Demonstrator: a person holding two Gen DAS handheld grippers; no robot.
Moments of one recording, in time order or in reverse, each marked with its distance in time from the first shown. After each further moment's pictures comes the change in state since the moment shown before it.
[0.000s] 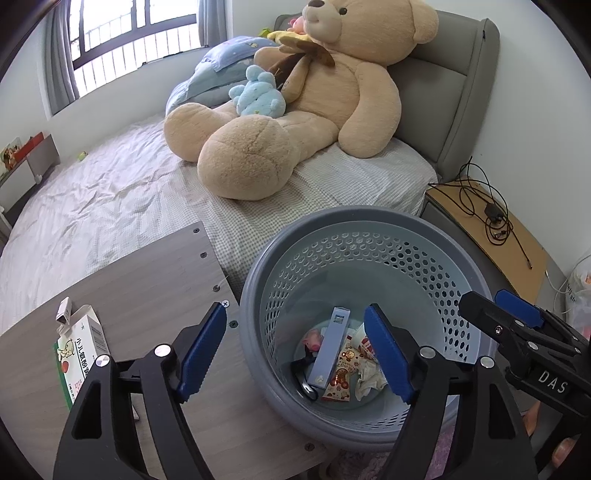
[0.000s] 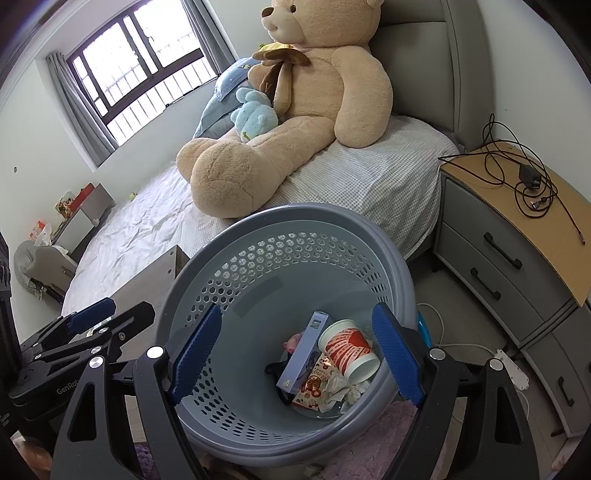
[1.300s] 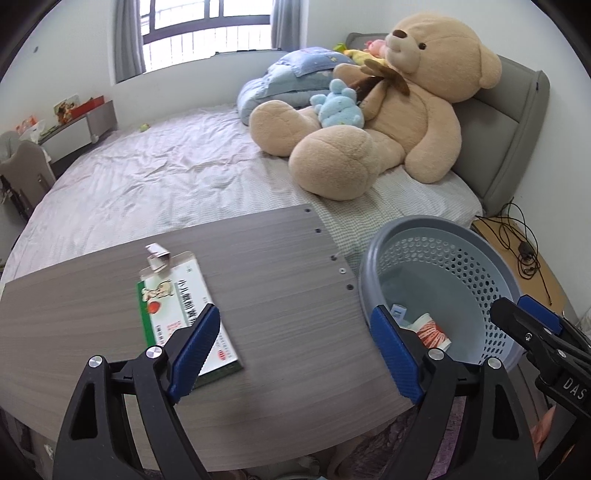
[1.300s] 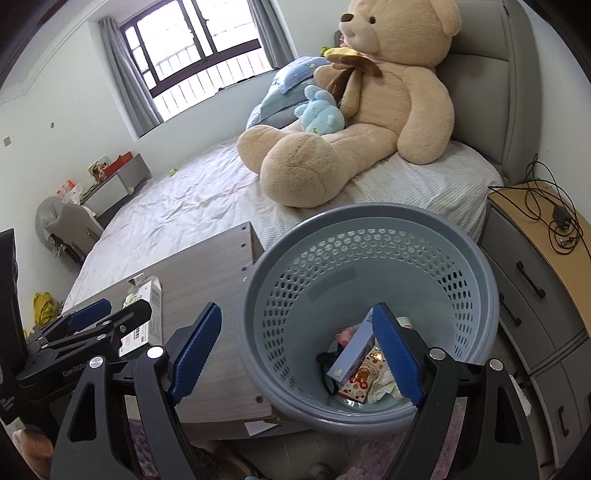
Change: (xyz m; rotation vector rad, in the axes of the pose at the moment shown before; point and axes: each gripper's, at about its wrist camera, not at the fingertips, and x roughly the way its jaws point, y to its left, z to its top) left arm -0.058 0.096 -0.047 -0.190 -0.053 0.129; right arm -0.018 0.093 -0.030 -0.173 -0.012 0.083
